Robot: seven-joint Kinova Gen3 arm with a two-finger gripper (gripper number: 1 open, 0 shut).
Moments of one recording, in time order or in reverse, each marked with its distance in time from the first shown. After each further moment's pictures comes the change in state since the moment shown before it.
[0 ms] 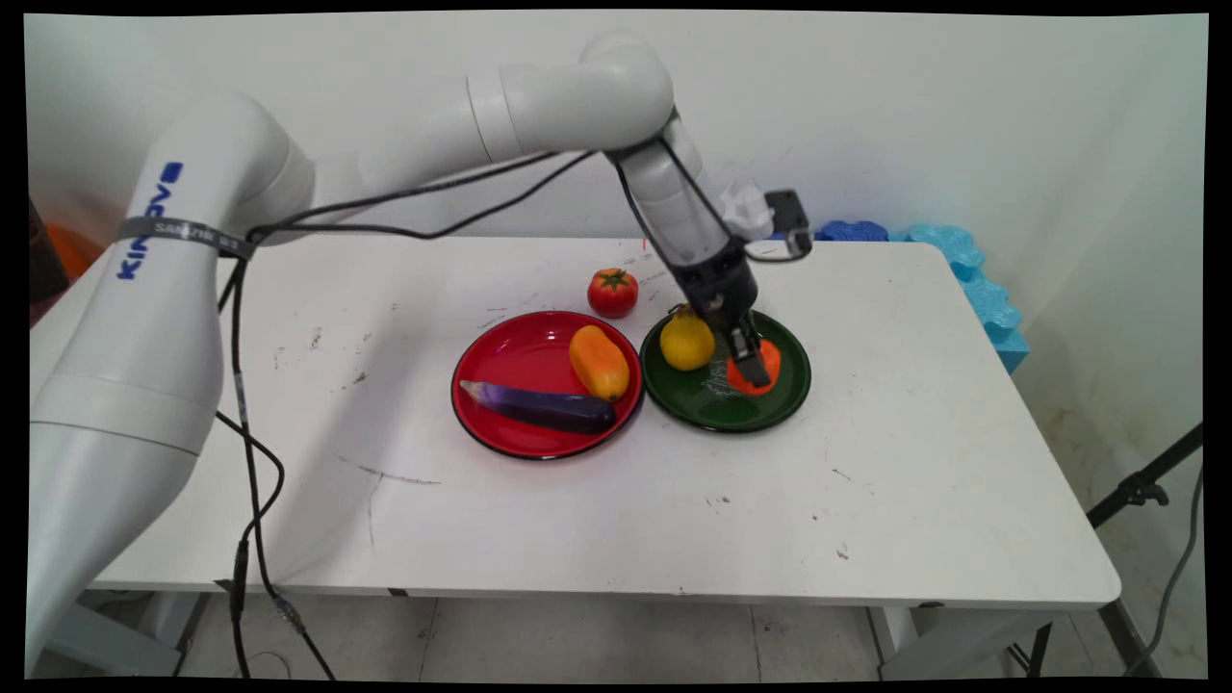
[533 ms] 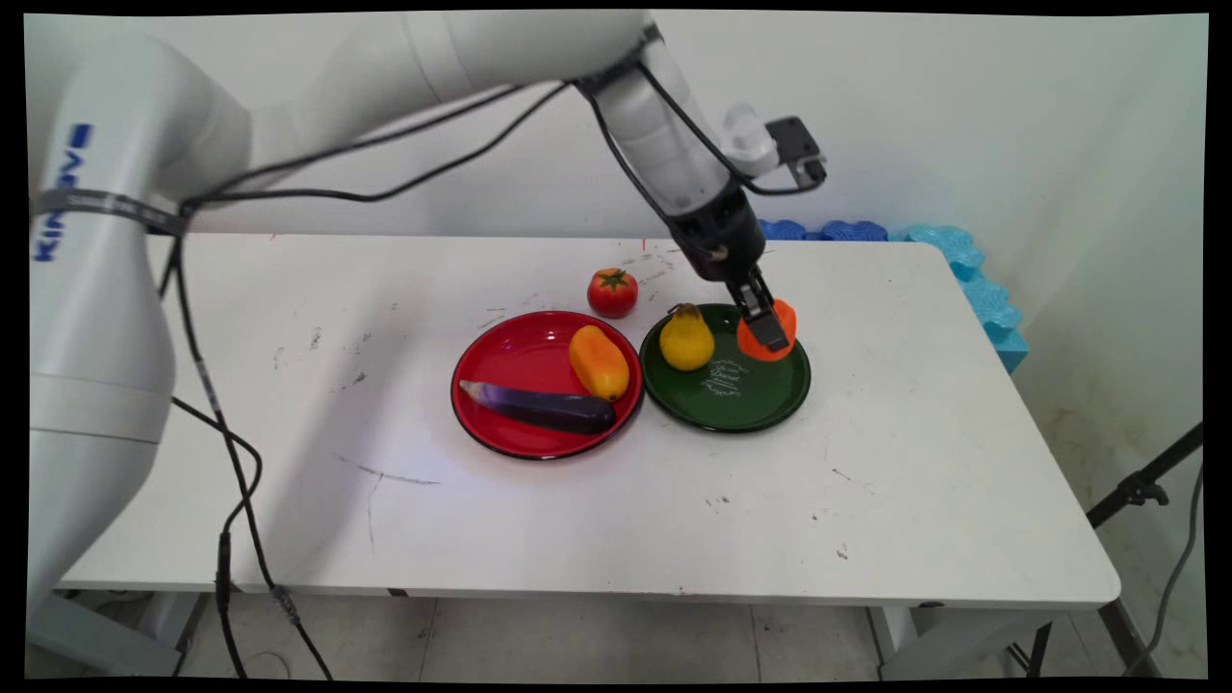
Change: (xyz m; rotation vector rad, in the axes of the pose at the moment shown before) arm 0.010 0.031 -0.076 0.025 0.067 -0.050
